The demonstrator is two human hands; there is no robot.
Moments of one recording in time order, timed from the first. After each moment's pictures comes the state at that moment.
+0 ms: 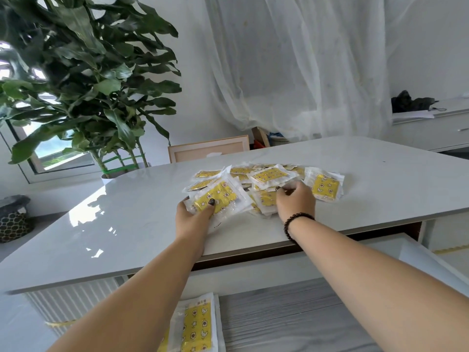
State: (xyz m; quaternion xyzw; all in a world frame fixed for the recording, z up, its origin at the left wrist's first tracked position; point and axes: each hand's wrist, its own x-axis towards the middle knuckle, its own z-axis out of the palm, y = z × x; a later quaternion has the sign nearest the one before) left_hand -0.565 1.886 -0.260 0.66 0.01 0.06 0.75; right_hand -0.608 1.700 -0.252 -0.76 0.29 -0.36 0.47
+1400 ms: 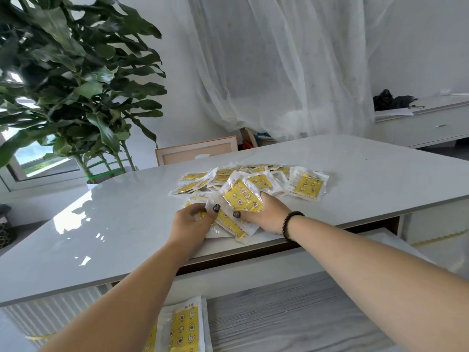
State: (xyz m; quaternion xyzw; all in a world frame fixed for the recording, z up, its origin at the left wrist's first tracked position) left_hand -0.584 1.877 -0.253 0.81 -0.13 0.05 0.57; right_hand -0.618 1.689 -0.255 -0.90 0.03 -0.10 0.42
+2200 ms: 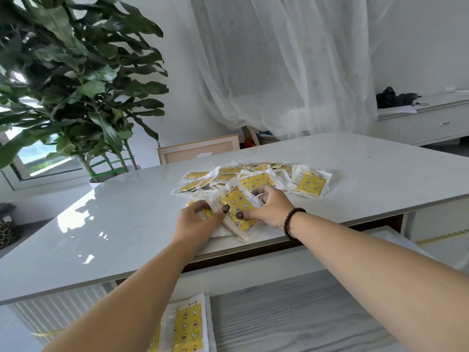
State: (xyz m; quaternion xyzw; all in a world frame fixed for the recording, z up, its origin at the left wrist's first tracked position) left_hand -0.587 1.877 -0.253 0.80 -0.14 0.06 0.57; right_hand -0.617 1.692 -0.252 -0.84 0.07 -0.12 0.53
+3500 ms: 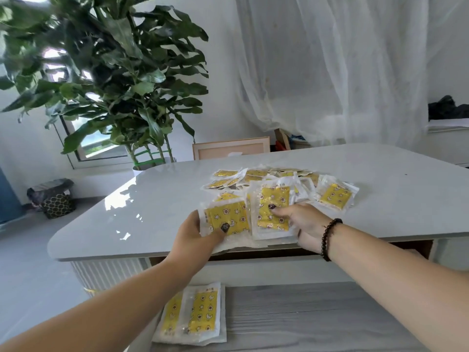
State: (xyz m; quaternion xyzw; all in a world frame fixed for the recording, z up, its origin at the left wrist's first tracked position) left_hand -0.679 1.919 -0.223 0.80 -0.06 0.03 0.60; right_hand -0.660 1.699 -0.224 -0.66 0.14 0.01 0.74
